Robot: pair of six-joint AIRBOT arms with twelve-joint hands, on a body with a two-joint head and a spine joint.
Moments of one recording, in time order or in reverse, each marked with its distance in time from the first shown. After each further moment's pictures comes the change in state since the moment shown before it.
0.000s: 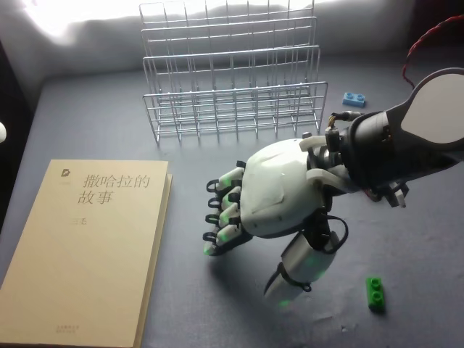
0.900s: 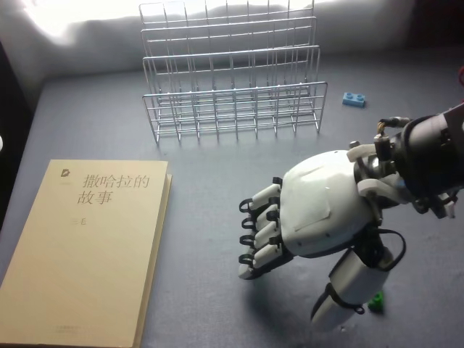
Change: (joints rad) left arm 0.000 -0.001 0.006 -0.001 0.055 -0.004; right arm 0.000 0.135 -0.112 -0.005 0.096 -0.002
